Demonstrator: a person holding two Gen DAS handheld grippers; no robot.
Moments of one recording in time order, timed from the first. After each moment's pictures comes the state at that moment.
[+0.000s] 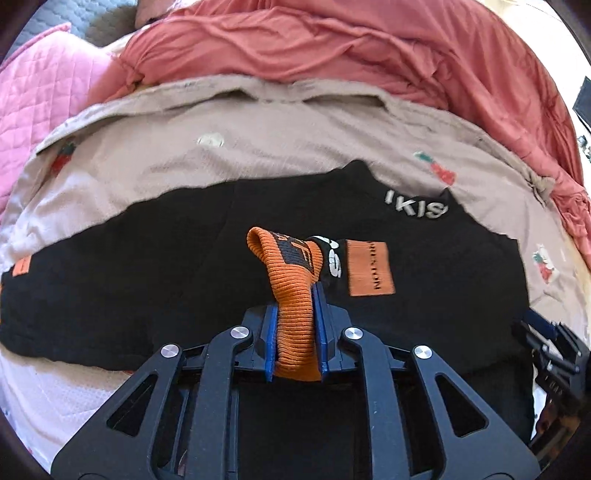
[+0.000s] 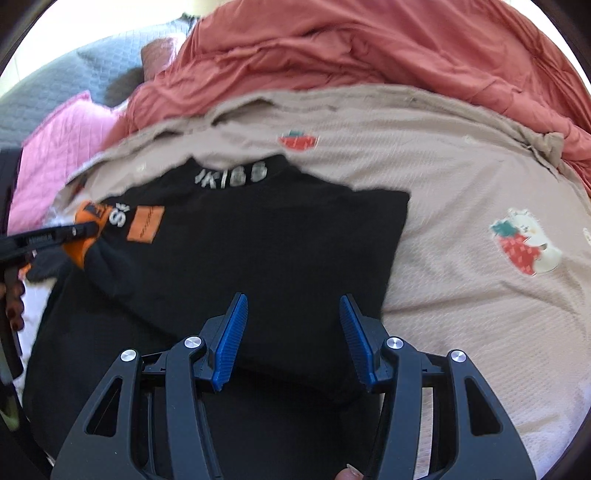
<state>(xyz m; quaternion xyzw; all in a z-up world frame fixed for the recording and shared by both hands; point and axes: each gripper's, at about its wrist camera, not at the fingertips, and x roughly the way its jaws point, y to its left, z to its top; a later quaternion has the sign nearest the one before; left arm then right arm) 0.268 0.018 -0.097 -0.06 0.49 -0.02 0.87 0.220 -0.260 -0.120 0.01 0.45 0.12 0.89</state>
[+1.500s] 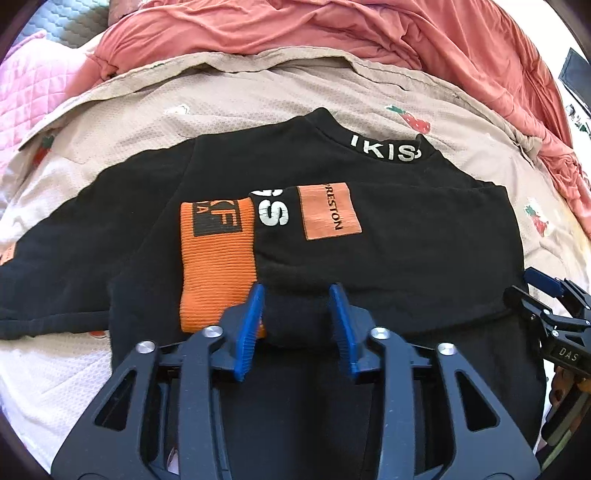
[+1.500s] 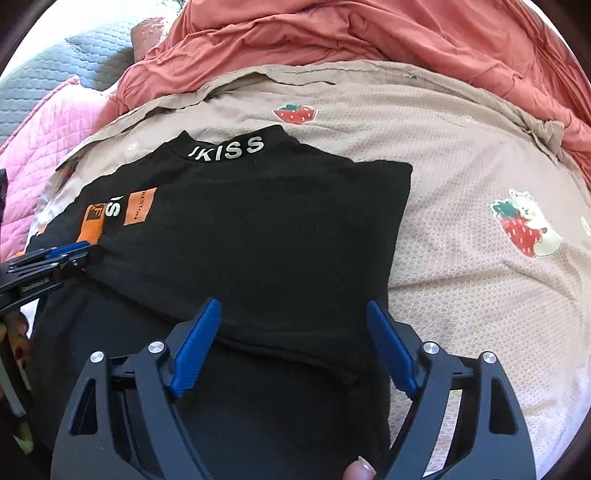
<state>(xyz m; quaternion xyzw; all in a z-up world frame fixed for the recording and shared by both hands) 0.238 -0.015 -0.113 -0.02 0.52 -0.05 0.86 0.221 -0.256 -0.121 0.01 0.48 0.10 0.87</state>
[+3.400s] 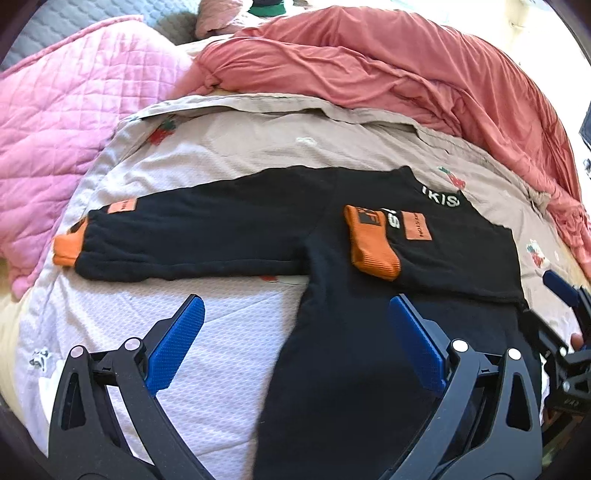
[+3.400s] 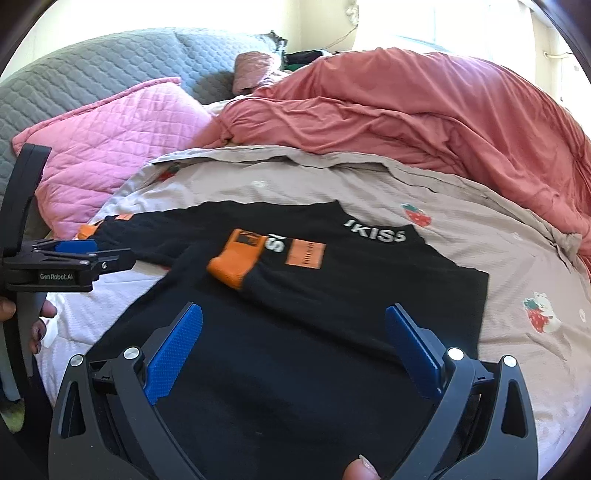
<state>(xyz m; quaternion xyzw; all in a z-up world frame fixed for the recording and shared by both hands) 0.143 0.114 -0.054 -0.08 0.45 0.02 0.89 0.135 -0.112 -0.048 -0.07 0.35 0.20 0.91</state>
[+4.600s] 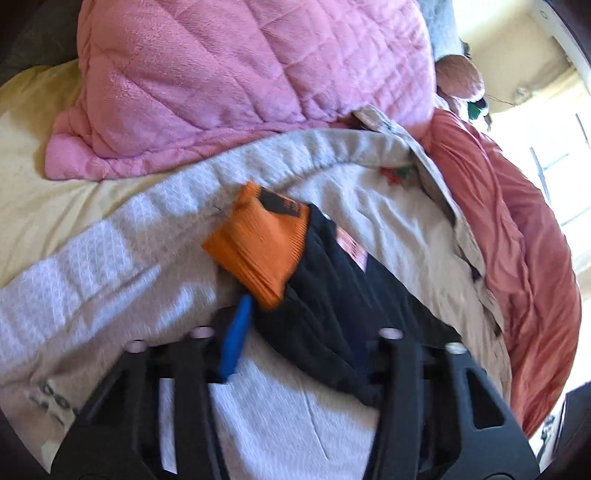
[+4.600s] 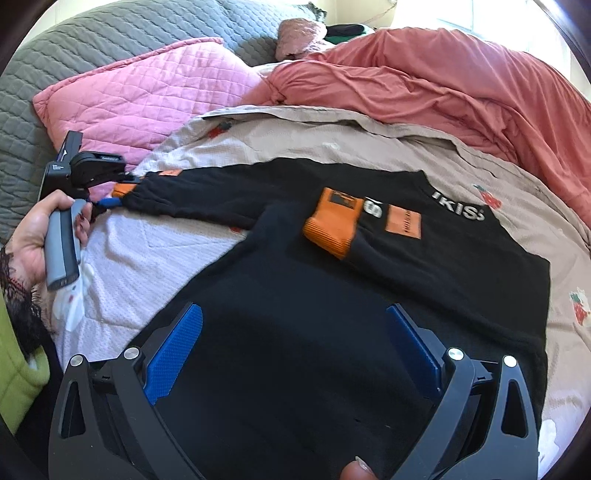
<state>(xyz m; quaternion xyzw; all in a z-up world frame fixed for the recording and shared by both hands) 0.143 0.363 -0.119 -0.42 0.37 0.22 0.80 0.114 -0.033 -0.084 -0.10 0.40 0.24 0.88</state>
